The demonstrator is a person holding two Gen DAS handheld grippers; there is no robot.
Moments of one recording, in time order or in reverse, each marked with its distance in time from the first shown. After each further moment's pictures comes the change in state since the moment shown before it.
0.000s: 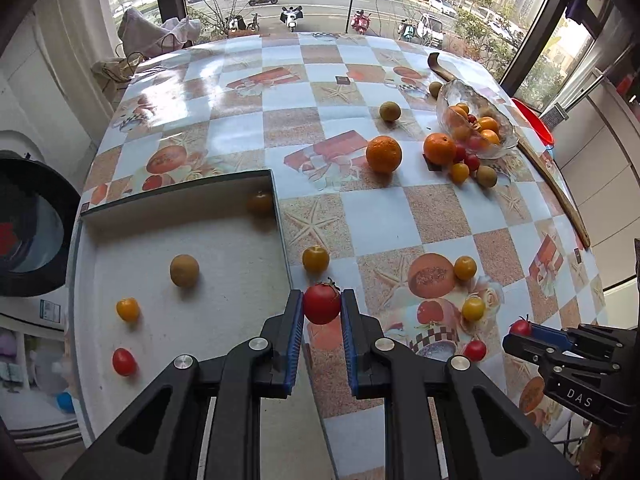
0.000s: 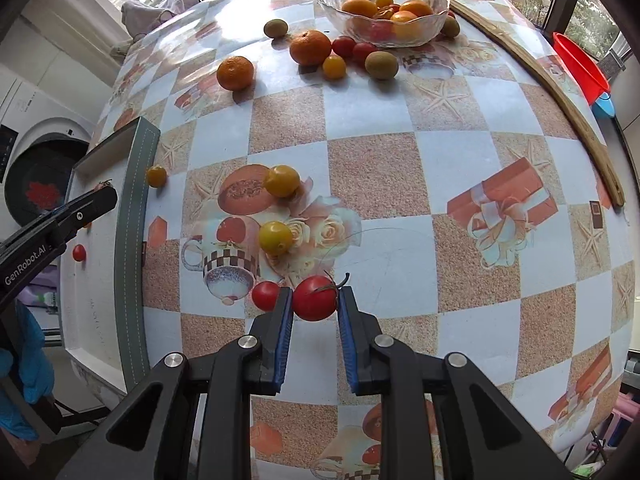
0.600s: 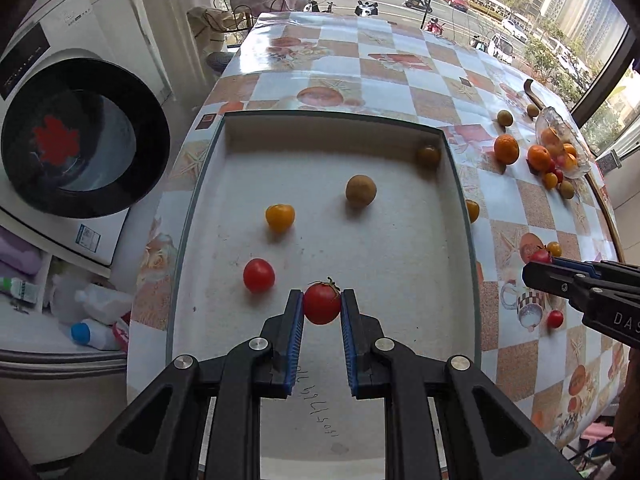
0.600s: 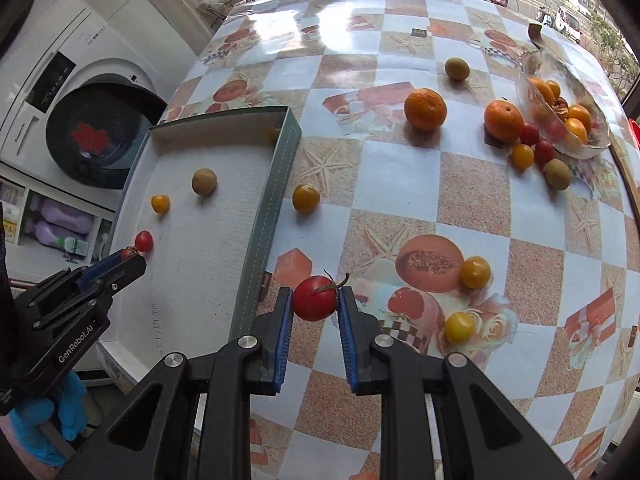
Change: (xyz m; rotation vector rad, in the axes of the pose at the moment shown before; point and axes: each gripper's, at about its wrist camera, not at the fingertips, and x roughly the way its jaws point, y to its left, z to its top) left arm -0.020 0.104 -0.061 -0.215 0.026 0.142; right arm 0.016 0.134 0.040 -0.270 0.011 0.102
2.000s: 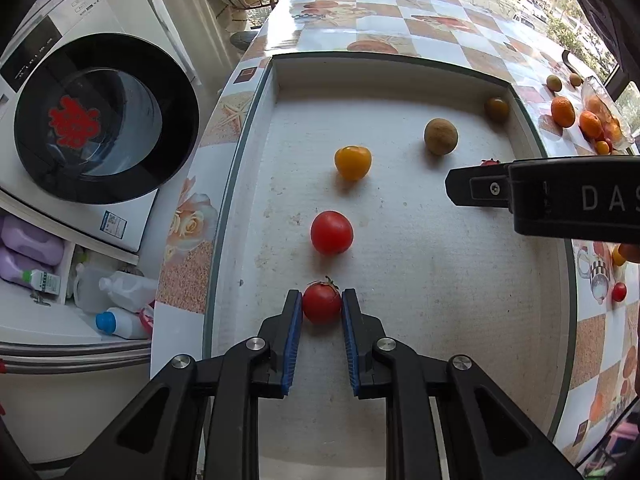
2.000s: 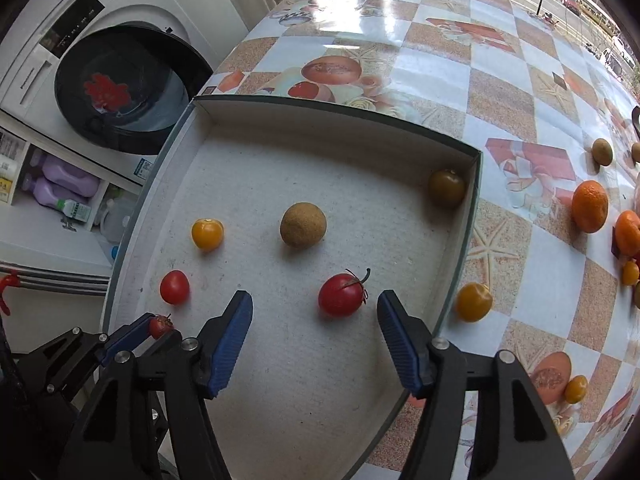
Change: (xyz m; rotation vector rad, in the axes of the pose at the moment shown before) left arm 0.034 0.027 -0.019 0.030 0.060 0.115; right arm 0.078 0.082 0.053 -0.146 0.057 0.012
